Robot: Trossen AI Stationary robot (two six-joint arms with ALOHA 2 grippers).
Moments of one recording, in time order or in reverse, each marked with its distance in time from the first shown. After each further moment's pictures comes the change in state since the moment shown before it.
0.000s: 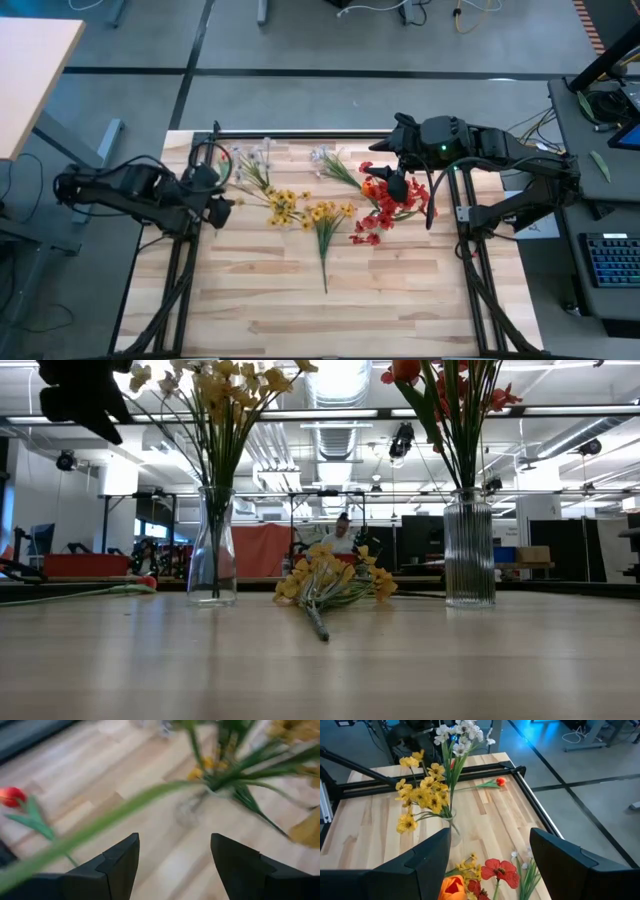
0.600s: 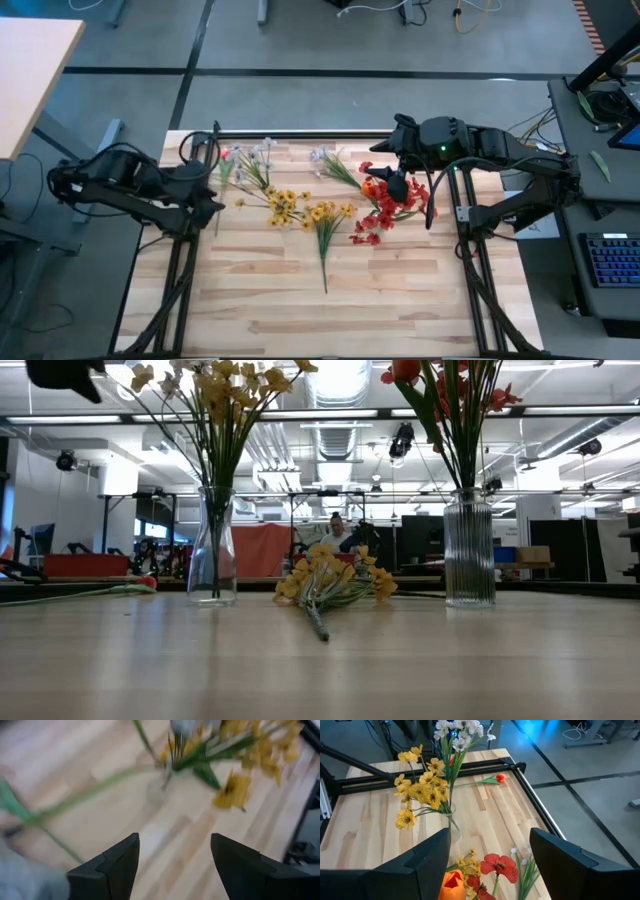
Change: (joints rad) left arm -0.004 0.057 0.247 -0.176 0.185 -0.010; right arm 0.000 0.000 0.000 -0.019 0.000 -0.001
